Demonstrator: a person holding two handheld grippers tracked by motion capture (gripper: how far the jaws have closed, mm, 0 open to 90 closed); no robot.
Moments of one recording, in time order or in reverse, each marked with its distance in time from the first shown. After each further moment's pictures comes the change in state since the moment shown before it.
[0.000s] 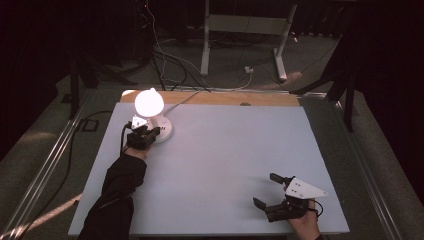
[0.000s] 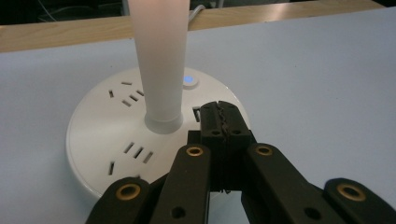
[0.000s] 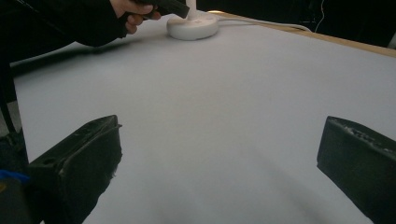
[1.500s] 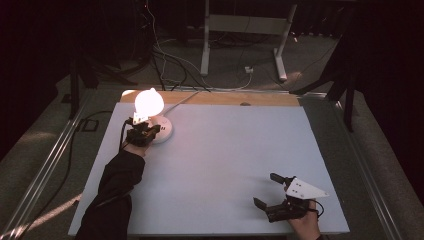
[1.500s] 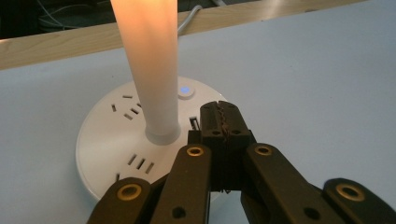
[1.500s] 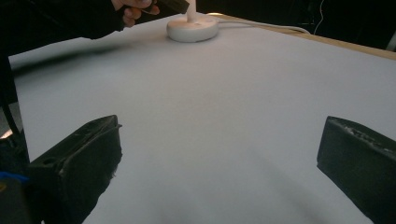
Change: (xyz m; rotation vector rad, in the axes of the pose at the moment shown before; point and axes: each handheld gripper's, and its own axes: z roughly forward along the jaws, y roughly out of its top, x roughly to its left) left arm -0.004 0.015 -0.007 0.039 0.006 0.043; right arm 0.001 0.001 -0.002 -0.008 -0.002 -0.001
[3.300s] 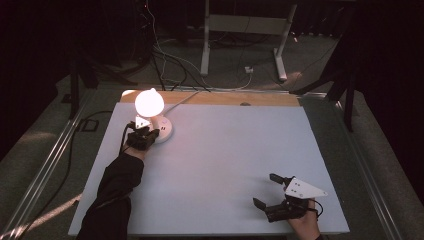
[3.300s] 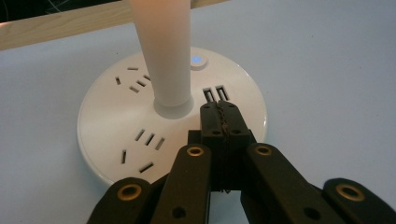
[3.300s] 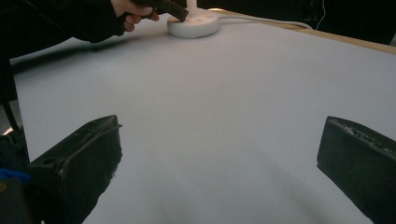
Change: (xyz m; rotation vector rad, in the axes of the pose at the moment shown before) left arm 0.004 -0.014 0.010 0.042 0.017 0.030; right arm -0.001 -0.001 0.002 0.016 0.004 0.003
